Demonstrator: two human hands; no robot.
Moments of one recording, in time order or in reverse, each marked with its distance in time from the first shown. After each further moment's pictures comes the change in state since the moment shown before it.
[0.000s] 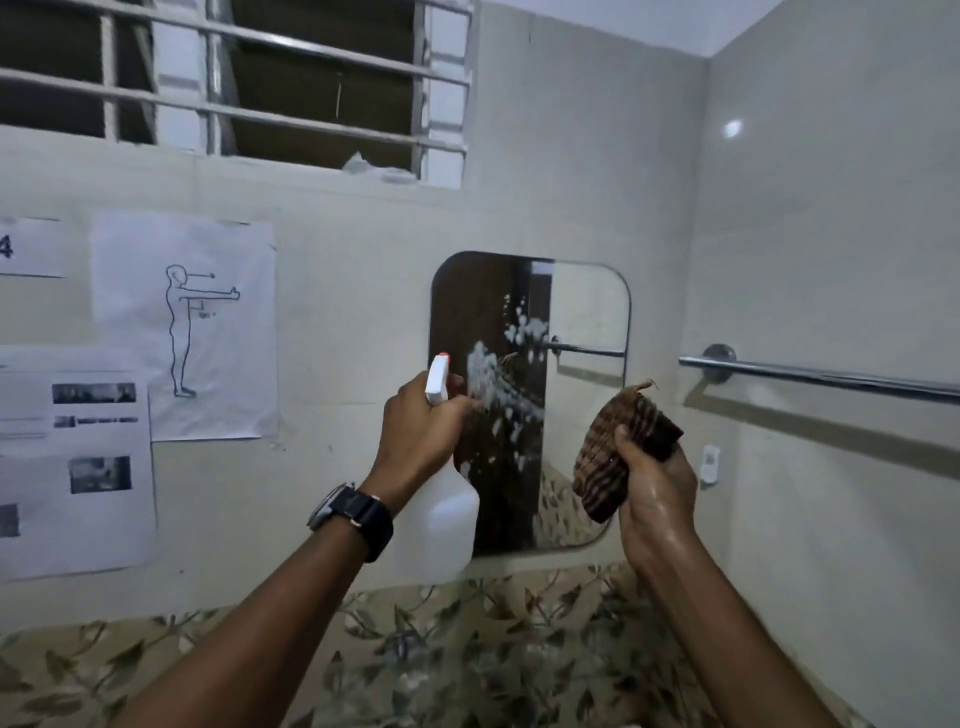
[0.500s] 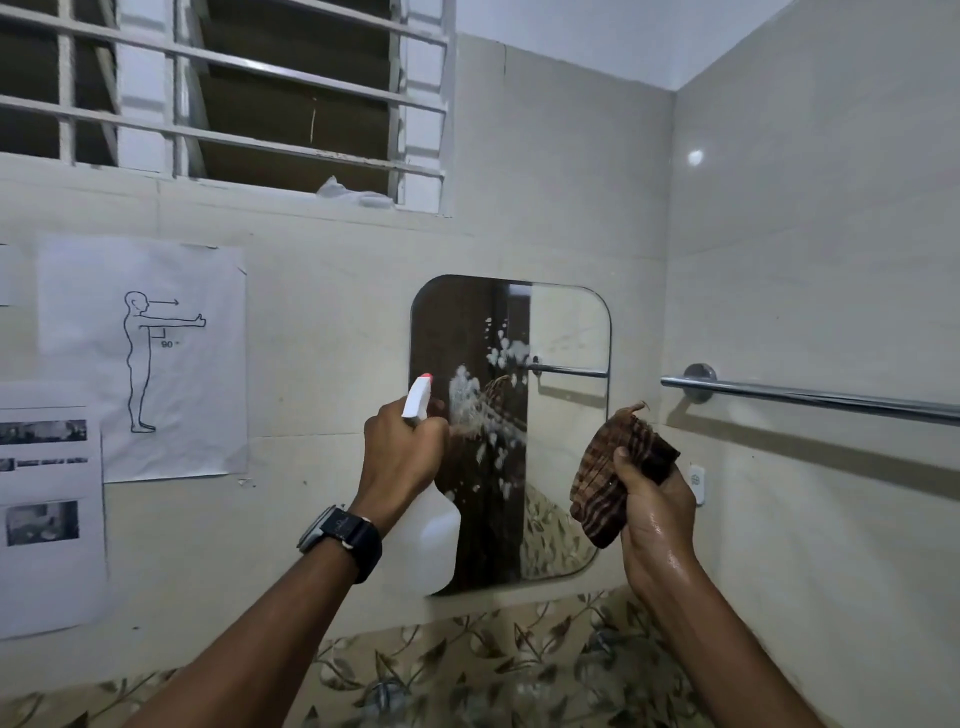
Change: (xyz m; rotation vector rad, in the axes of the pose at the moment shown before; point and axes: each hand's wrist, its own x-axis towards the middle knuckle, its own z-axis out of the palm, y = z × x) left_hand 0.027 -0.014 0.011 0.001 0.068 -0.012; right_hand 0.019 0.005 -0.006 -0.053 0.036 -0.053
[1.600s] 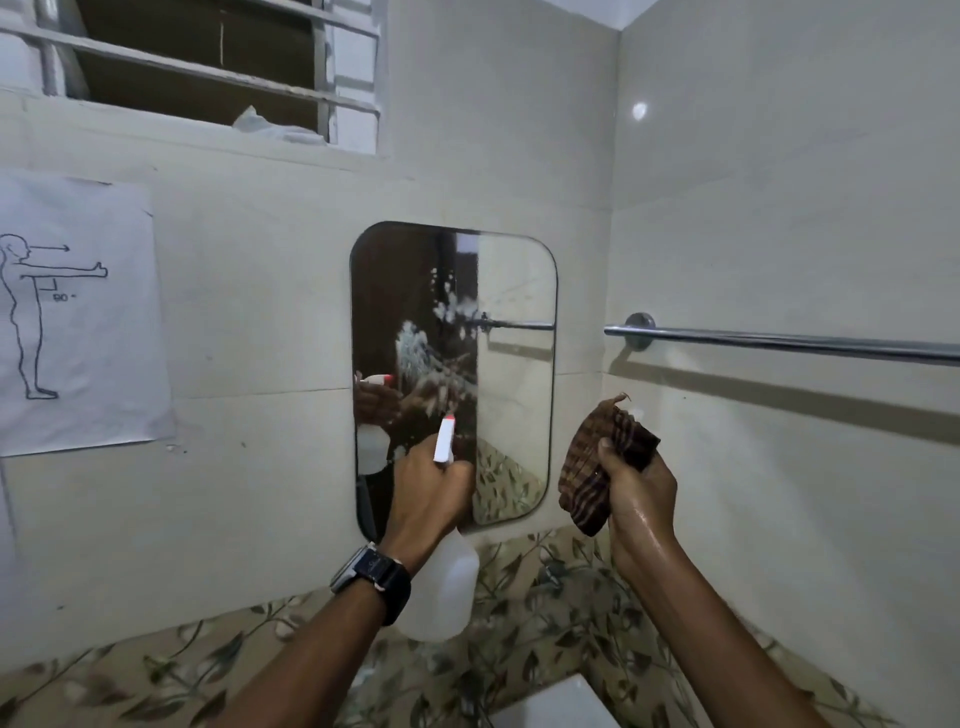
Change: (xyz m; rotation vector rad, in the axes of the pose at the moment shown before) left_hand -0.068 -0.048 0.072 -0.005 -0.243 -0.074; right_hand -0.014 0.005 -0.055 -0.149 0.122 0.011
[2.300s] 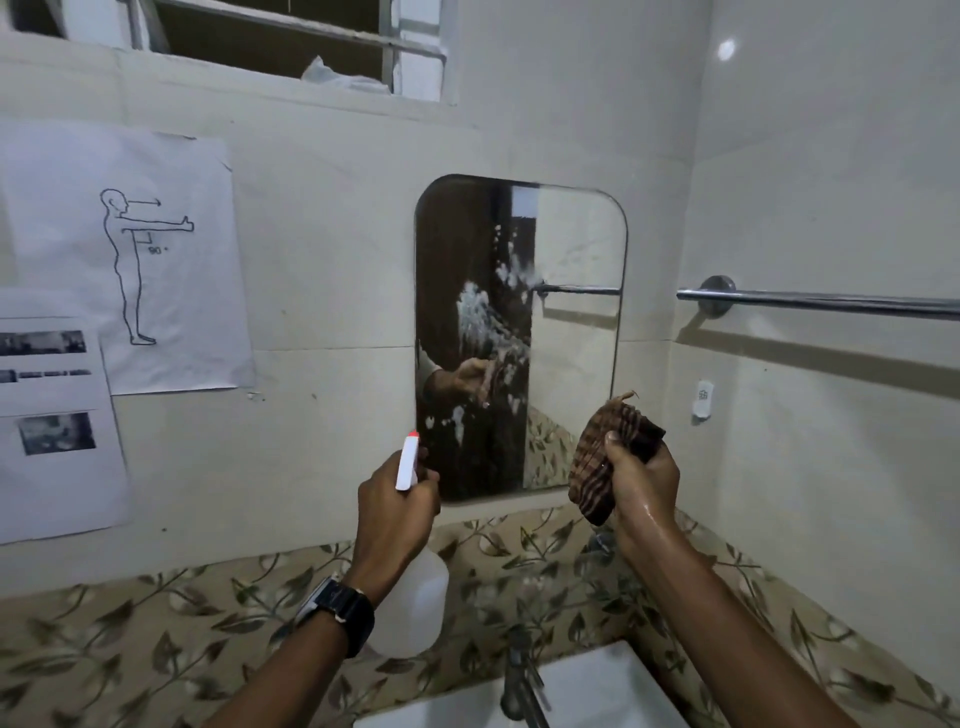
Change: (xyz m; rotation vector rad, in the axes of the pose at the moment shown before) left_hand -0.040 -0.063 -0.067 0.034 0.145 -0.111; right_hand -0.016 0.052 0.035 -0.050 -0.005 0.104
